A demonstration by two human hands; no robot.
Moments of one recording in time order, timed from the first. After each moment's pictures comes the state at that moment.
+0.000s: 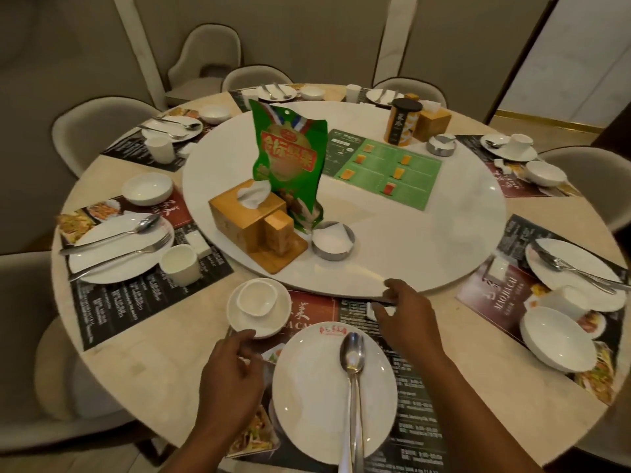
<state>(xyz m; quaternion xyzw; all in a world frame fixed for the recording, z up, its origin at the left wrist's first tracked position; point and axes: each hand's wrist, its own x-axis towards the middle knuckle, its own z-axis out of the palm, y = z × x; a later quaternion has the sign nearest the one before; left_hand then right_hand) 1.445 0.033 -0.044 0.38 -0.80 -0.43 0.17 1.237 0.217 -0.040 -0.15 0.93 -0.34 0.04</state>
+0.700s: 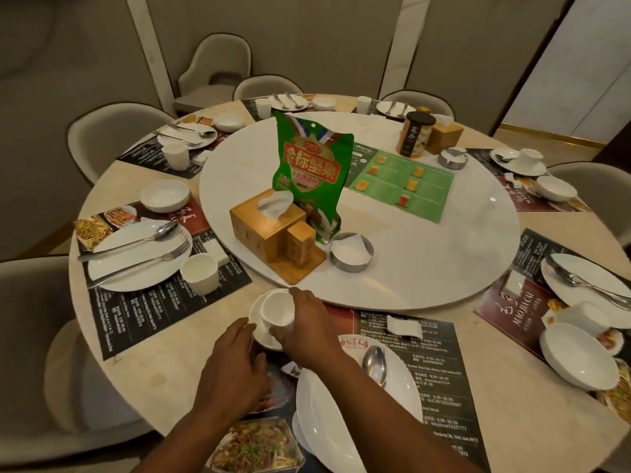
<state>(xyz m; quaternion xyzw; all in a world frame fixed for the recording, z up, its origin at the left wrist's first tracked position) 1.445 -0.028 -0.048 0.31 -0.89 -0.33 0.09 1.314 0.054 -0.046 -0.32 0.88 -0.31 0.14</state>
